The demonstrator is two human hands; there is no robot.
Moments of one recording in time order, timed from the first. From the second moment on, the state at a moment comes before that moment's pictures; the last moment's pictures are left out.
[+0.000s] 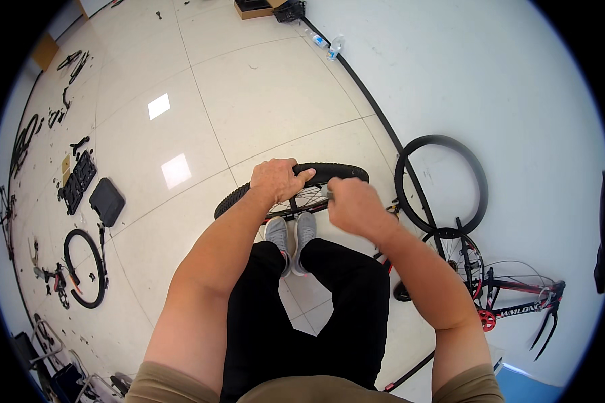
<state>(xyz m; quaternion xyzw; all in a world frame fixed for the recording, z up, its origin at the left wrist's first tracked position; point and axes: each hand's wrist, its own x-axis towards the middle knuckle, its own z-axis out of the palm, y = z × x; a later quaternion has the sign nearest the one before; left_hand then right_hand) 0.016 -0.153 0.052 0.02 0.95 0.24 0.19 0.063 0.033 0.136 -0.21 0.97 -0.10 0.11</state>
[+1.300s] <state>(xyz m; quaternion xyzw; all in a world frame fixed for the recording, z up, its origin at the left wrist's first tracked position) 0.010 -0.155 0.058 0.02 0.95 0.22 0.20 0.068 0.054 0.124 -0.09 0.93 -0.35 0.05</state>
